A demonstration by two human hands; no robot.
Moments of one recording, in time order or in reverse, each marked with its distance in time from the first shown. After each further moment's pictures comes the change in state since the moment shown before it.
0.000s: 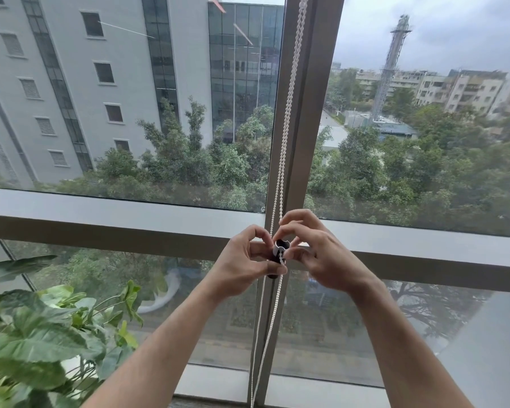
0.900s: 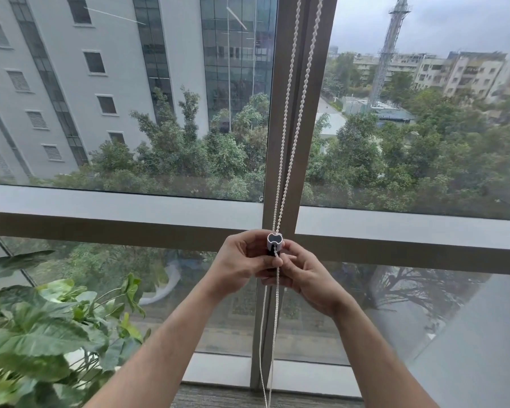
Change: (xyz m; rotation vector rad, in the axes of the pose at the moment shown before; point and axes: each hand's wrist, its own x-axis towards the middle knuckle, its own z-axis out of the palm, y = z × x) left_hand -0.005 -0.022 0.002 -0.049 0.024 0.014; right_hand -0.030 0.040 0.078 1.118 0.021 0.362
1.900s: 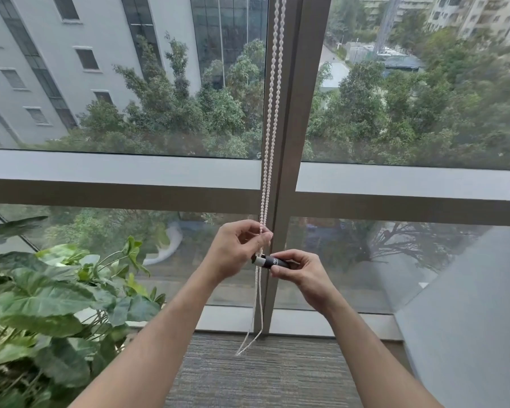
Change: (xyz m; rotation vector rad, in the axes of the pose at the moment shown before) left_hand -0.023 -0.059 -0.015 0.356 0.108 -0.062; right_hand -0.036 0.092 -0.018 -0.101 0.351 0.141
